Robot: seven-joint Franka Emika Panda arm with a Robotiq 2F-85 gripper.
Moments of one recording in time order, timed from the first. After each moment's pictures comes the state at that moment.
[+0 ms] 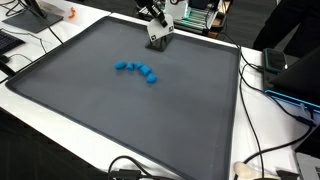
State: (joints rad) arm -0.02 0.08 -0.02 -2.34 0.45 1.93 0.38
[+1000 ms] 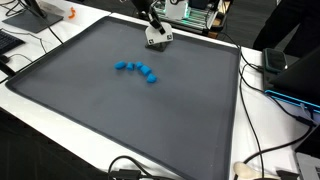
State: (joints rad) arm -0.03 0.04 -0.03 -2.50 0.65 2.17 0.47
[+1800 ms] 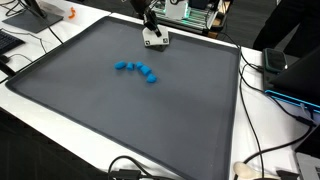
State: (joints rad) arm -0.05 0.02 -0.04 -2.58 0.79 2.30 0.49
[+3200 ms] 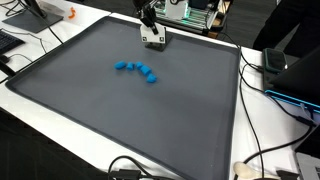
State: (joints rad) arm -0.05 -0.06 -0.04 -2.67 0.82 2.41 0.57
